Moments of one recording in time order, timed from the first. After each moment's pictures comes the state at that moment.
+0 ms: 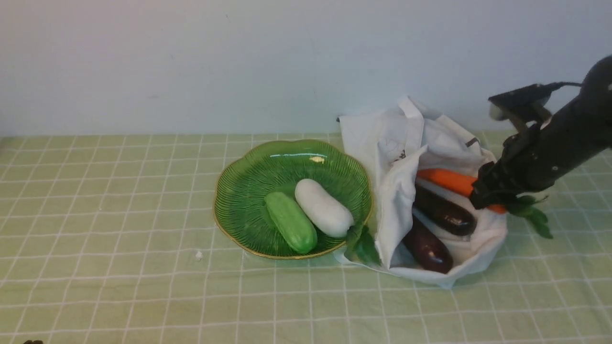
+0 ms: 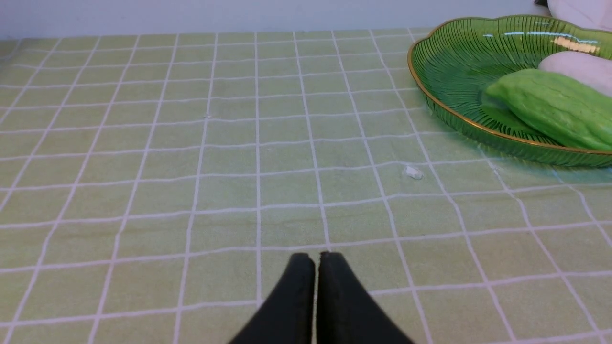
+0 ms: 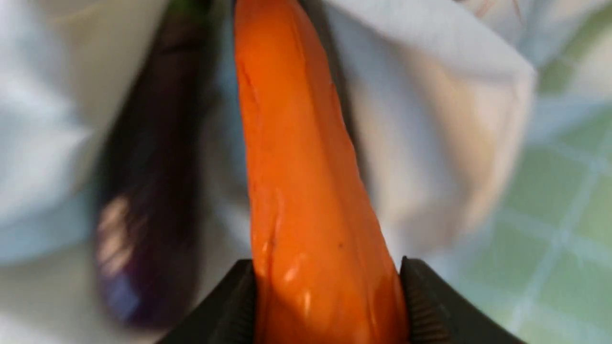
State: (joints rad) right arm 0.10 1.72 -1.29 0.25 0.99 -0.42; left arm -0.08 -0.01 0.03 0.02 0.38 -0.07
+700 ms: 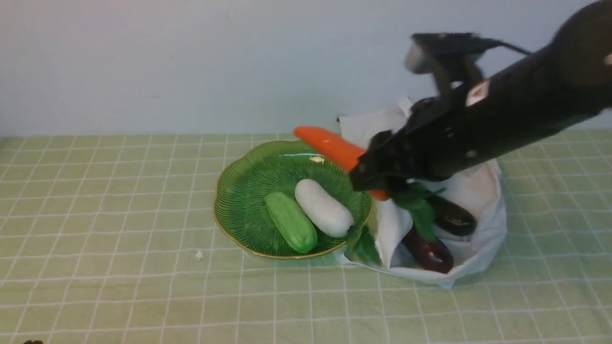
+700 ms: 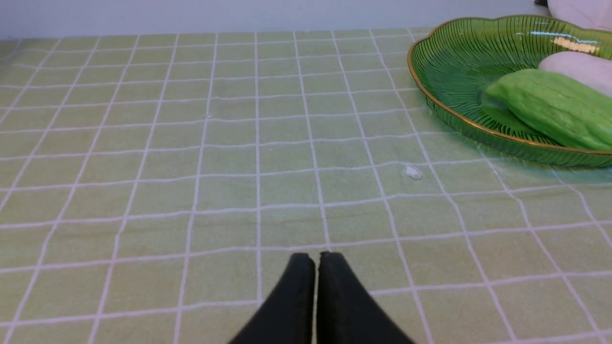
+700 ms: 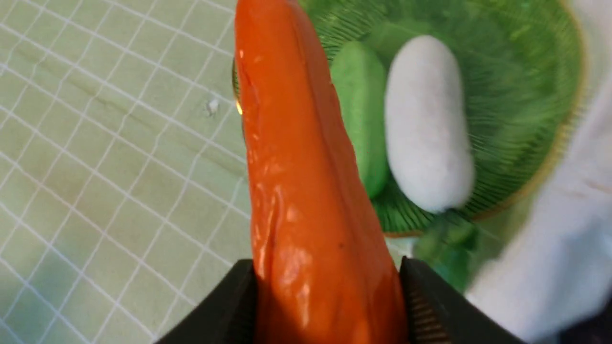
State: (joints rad) right arm 0.57 1.60 -1.29 0.40 0.78 -0.15; left arm -0.08 -0.01 0.03 0.02 0.38 -0.07
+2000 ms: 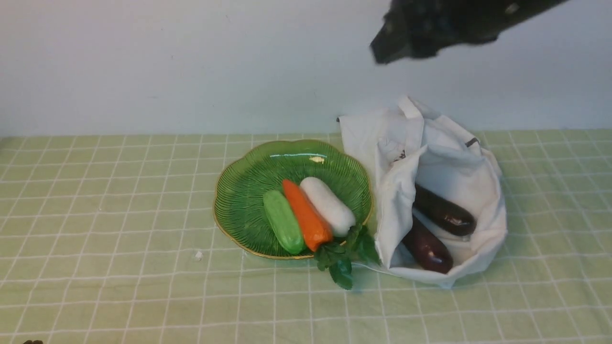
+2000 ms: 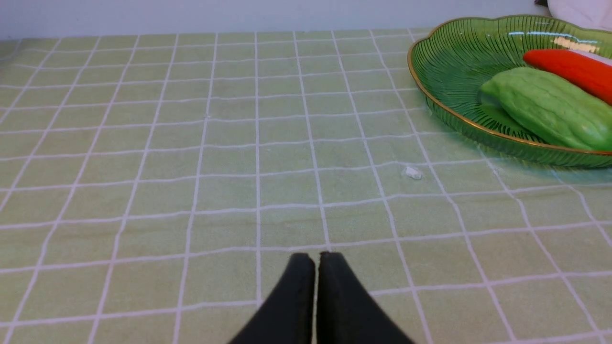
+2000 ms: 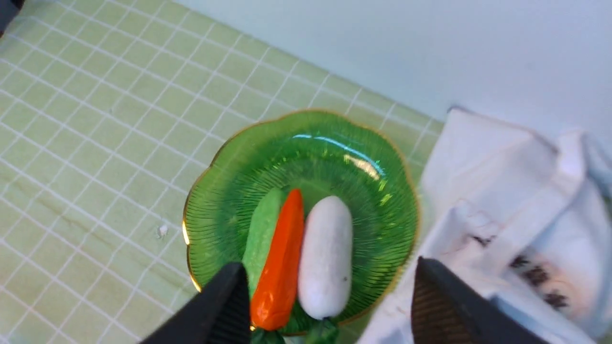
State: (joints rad) right arm 0.44 1.55 -1.83 0.18 1.19 -0.10; left arm -0.08 -0.01 0.03 0.02 0.38 -0.07
